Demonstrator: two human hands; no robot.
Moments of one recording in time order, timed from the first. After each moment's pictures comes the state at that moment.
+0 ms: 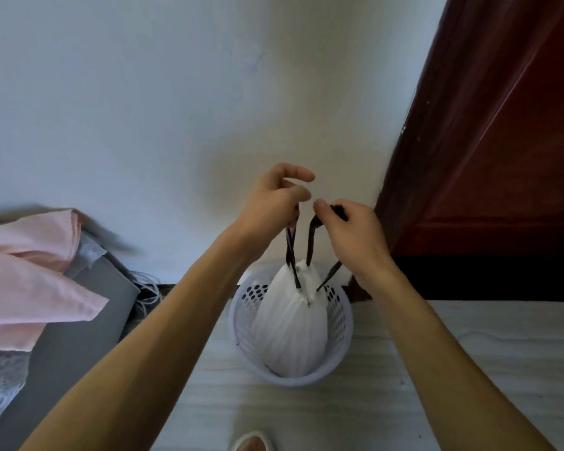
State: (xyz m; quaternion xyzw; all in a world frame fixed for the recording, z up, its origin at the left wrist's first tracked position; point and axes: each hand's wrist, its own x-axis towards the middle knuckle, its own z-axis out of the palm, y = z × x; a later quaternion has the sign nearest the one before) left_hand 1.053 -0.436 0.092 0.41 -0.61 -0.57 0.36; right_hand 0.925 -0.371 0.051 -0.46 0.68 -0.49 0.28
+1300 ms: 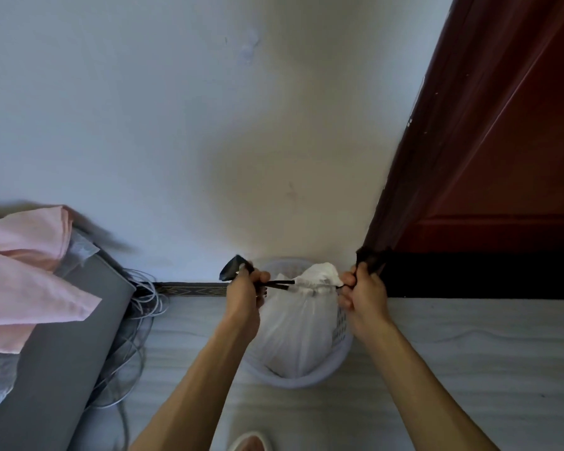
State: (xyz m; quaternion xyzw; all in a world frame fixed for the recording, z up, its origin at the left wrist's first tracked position) left_hand 1.082 -0.409 -0.057 0.59 -0.25 -0.65 0.41; right_hand 0.917 -0.354 -0.073 -0.08 0.60 -0.64 0.47
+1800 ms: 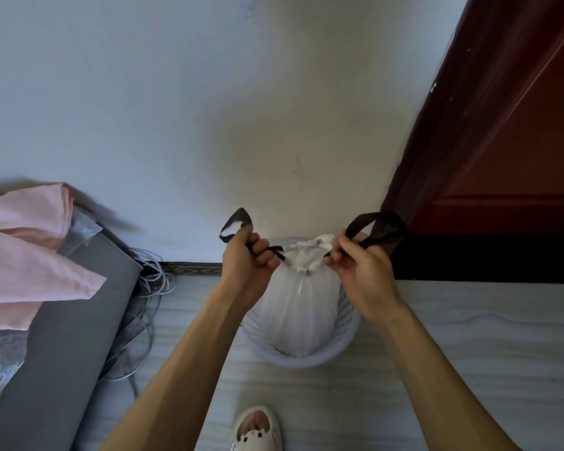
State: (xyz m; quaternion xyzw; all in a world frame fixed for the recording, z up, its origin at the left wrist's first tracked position) left_hand 1.086 -0.424 -0.038 0.46 -0.13 -0.75 0.45; right_hand 0.928 -0.350 -0.041 -0.19 0.47 -0.67 0.54
